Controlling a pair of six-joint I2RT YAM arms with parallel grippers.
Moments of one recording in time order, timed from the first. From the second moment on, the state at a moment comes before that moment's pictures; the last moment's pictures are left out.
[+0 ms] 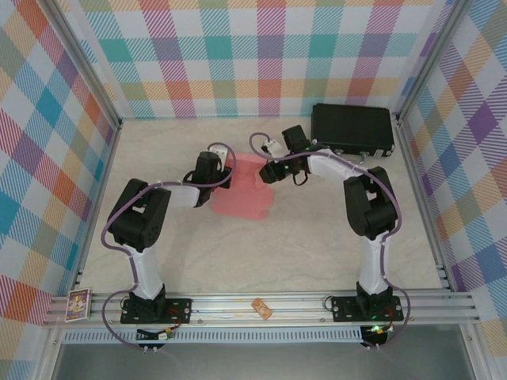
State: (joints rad) left arm -0.38 1.91 0.99 0.33 -0.05 -0.09; right arm 0.46 2.05 1.52 -0.44 -0.45 -0.14
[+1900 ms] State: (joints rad) left arm -0.41 1.79 0.94 0.15 -0.09 -0.30; right arm 0.64 2.13 1.49 -0.16 0.22 0.08
